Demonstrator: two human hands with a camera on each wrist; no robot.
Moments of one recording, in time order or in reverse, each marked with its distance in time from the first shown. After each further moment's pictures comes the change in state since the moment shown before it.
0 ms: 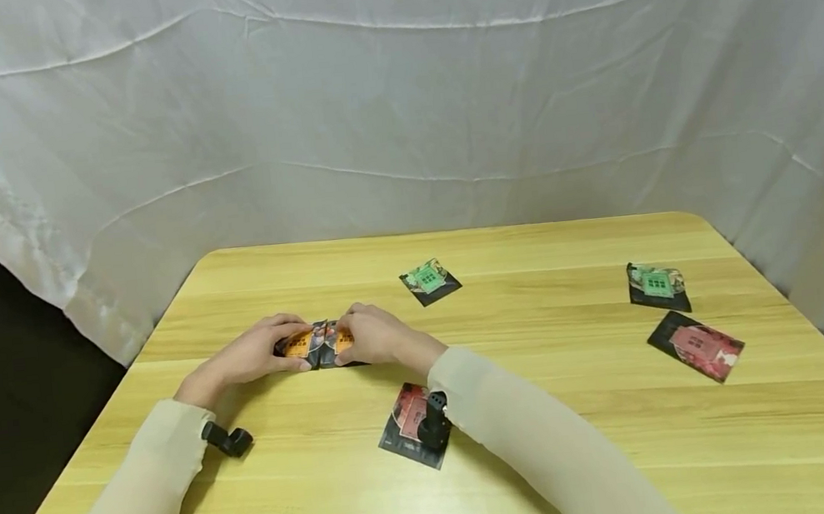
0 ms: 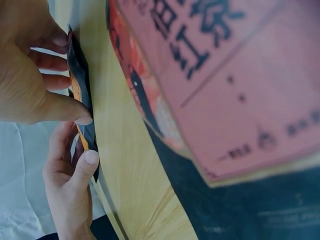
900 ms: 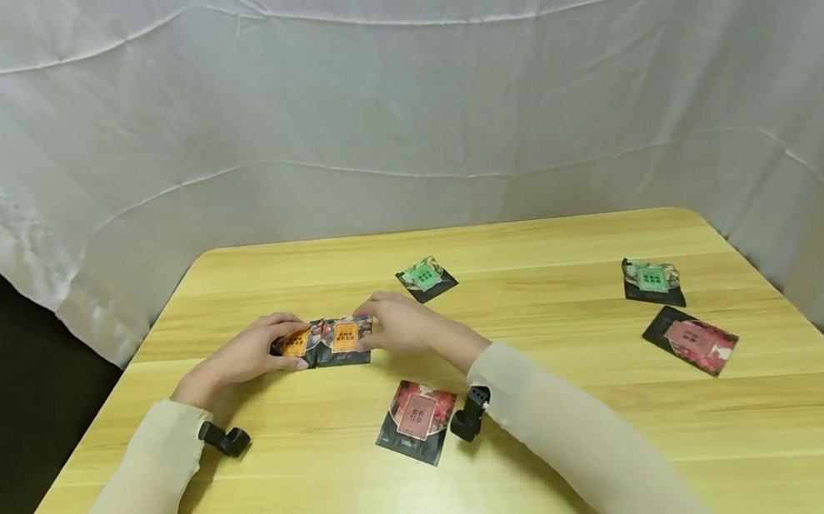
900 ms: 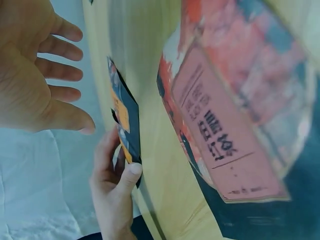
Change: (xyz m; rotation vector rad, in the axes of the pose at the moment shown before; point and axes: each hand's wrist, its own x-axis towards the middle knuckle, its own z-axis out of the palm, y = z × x) left_hand -0.002 0.003 -0.001 -0.001 0.004 0.010; right_hand -0.042 0.026 -0.030 0.101 0.045 -0.057
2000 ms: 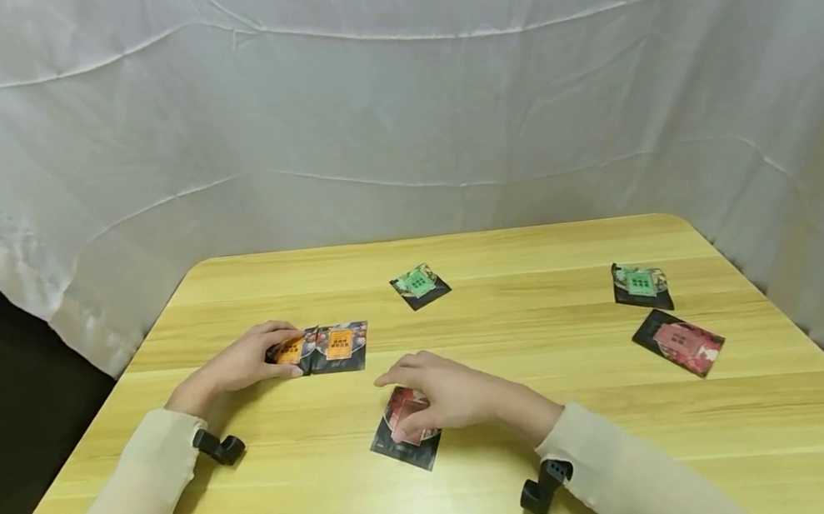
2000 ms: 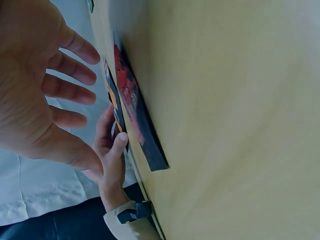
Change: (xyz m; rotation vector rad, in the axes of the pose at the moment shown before) left_hand -0.004 0.001 0.000 -0.007 0.008 0.000; right_hand -0.106 -0.001 0.011 0.102 -0.080 -0.187
